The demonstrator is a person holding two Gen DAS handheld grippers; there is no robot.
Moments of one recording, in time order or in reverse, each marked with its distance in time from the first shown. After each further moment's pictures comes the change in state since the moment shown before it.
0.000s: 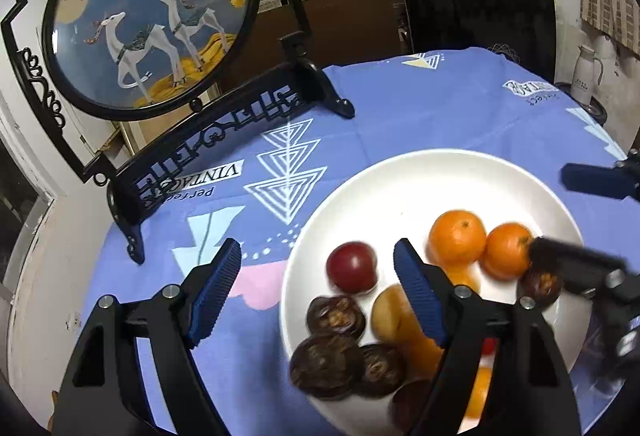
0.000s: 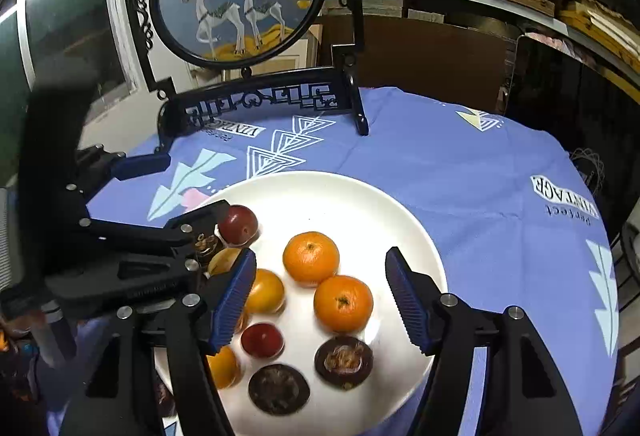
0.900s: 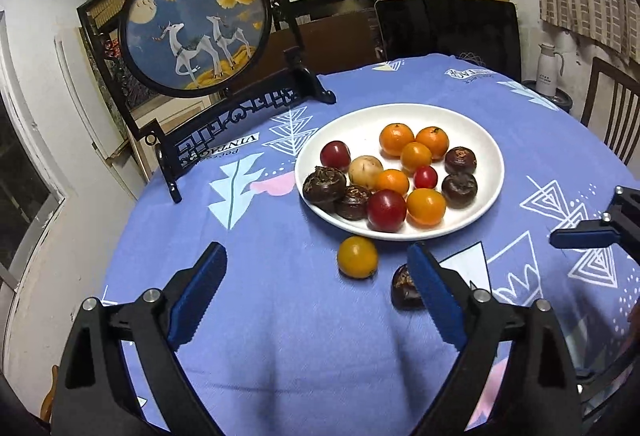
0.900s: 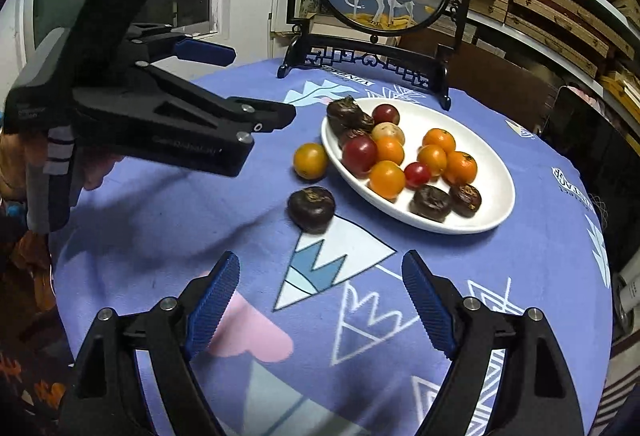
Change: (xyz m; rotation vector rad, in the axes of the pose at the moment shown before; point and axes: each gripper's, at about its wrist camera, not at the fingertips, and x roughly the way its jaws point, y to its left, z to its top) left arm -0.132 0.013 -0.126 0.033 -0.111 -0.041; right arm -0.088 0.128 -0.140 -0.286 0.016 0.040
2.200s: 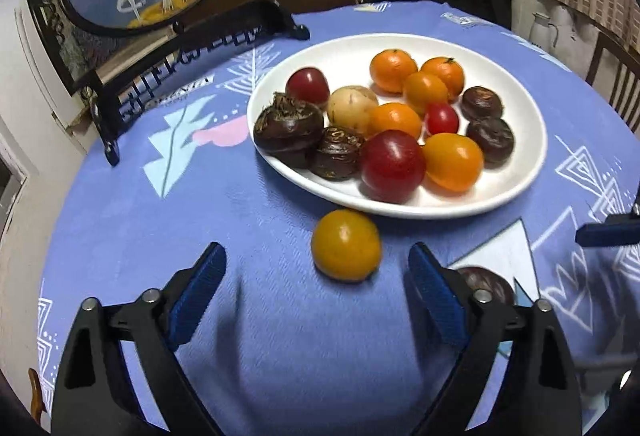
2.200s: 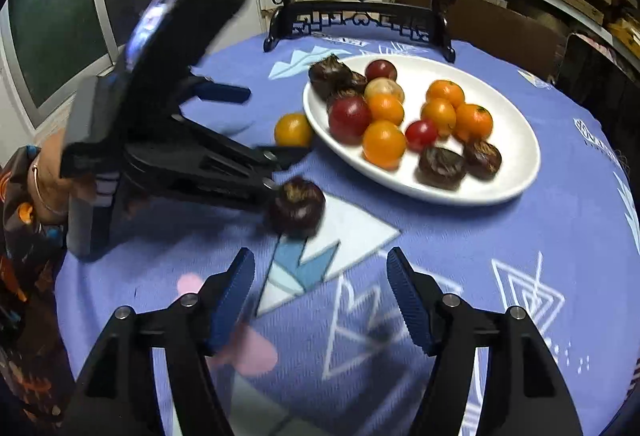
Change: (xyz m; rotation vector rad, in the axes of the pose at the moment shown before) left arm 0.104 -0.011 -0.010 -0.001 0.187 -0.110; right arm 0.039 -0.028 0.003 0.112 0.113 0.097
